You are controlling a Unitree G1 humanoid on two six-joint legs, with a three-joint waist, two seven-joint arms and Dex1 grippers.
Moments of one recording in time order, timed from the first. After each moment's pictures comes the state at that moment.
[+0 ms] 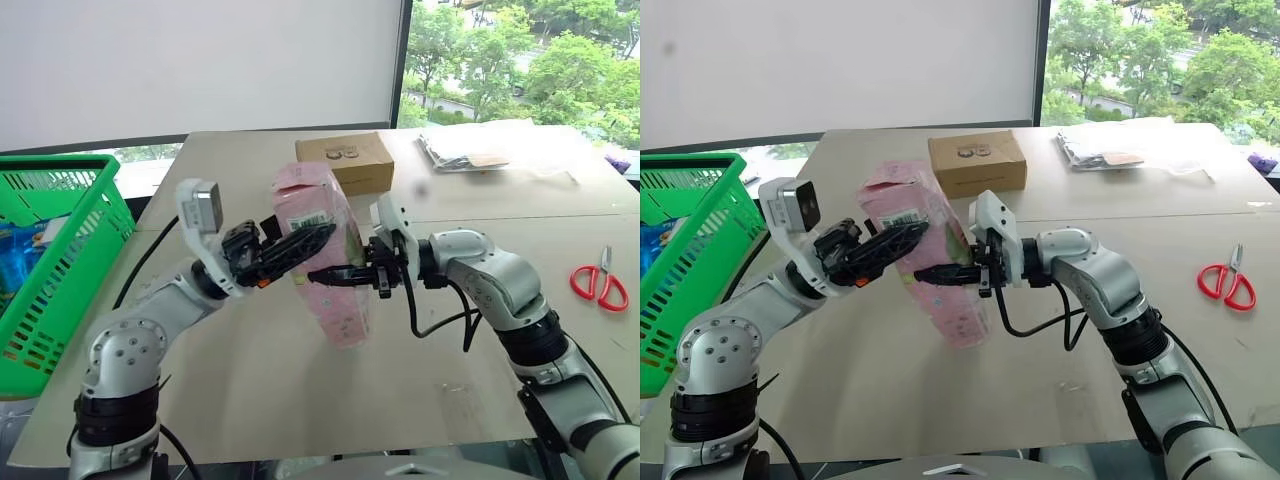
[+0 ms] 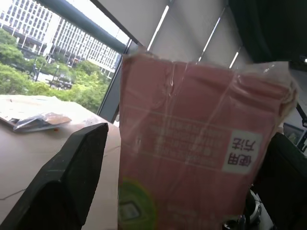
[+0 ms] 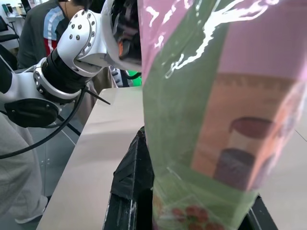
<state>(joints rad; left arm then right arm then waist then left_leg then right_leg) -0.20 0.56 0.24 -0.44 -1.30 0.76 -0.66 -0.61 -0.30 0.31 -0.20 0.52 0.64 1.04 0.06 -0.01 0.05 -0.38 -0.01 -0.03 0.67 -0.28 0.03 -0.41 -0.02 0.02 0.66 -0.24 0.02</state>
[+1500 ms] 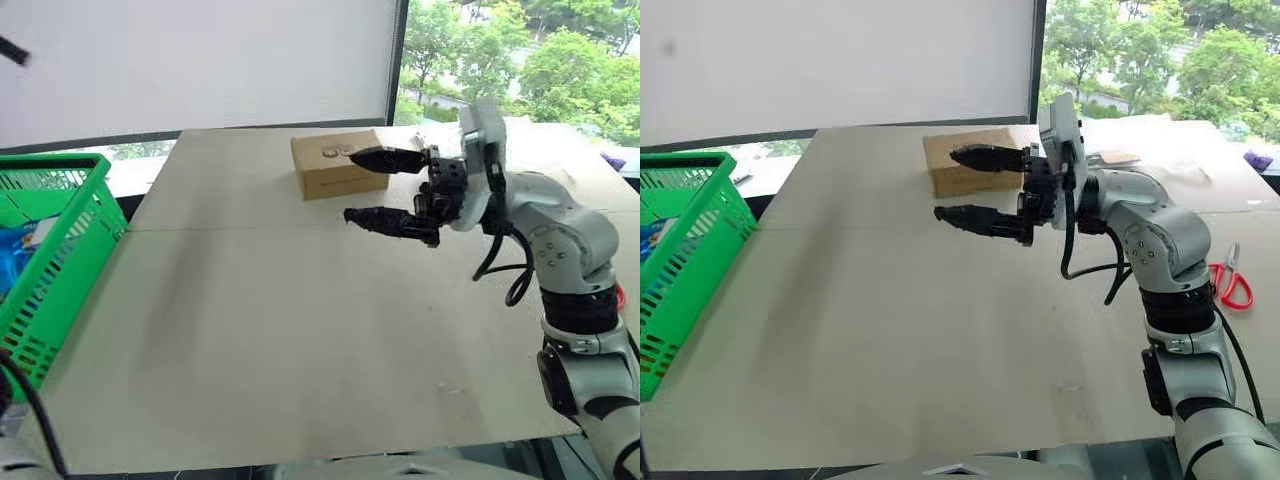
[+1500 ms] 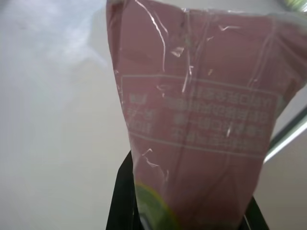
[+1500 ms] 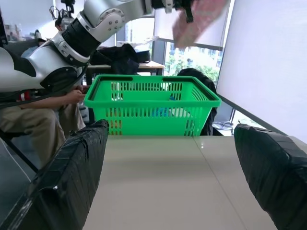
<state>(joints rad) -0.88 1.35 0.10 0.15 0.02 0.24 -0.41 -0.75 -0.39 0.04 -0.24 0.74 0.69 1.00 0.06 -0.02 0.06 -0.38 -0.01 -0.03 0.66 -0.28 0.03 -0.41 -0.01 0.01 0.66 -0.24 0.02</state>
